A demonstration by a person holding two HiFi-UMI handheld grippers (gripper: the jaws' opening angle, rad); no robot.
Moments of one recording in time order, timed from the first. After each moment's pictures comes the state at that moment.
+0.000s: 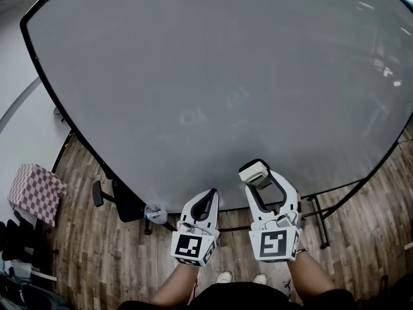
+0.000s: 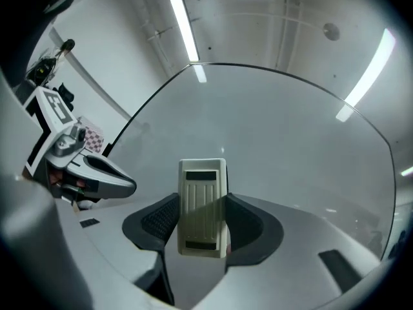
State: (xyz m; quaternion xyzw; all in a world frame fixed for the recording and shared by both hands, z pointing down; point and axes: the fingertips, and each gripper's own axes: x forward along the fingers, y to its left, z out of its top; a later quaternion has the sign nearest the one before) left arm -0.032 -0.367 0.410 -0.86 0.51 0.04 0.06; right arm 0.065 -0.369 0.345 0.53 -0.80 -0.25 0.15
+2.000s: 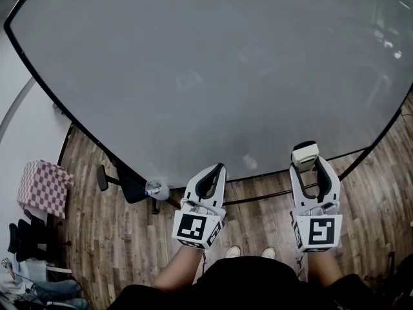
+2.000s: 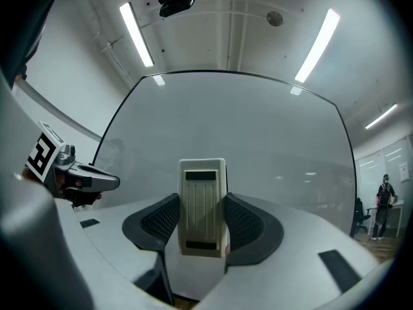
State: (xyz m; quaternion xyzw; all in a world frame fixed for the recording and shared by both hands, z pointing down) left arm 0.000 -0.337 0.407 -0.88 0.47 0.03 0.06; right arm 0.186 -0.310 0.365 0.62 -0.77 -0.13 0.05
